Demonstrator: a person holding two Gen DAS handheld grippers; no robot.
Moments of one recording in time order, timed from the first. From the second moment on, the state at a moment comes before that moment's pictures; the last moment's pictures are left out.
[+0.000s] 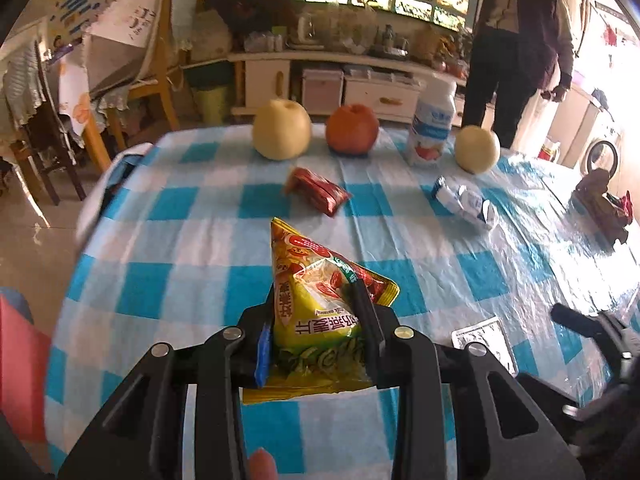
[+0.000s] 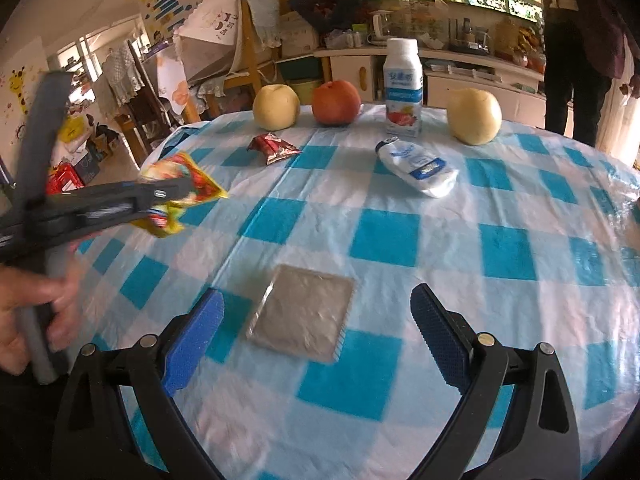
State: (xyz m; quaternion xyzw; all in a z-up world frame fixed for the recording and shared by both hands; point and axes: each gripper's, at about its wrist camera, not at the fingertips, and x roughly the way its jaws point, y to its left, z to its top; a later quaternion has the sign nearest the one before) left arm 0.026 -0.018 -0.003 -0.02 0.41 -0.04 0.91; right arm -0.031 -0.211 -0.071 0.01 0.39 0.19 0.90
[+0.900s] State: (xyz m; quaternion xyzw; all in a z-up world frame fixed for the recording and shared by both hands) left arm 0.022 -0.014 0.009 -0.02 0.39 -0.04 0.92; right arm -0.015 -0.176 -0.101 -0.06 0.43 0.15 0.89
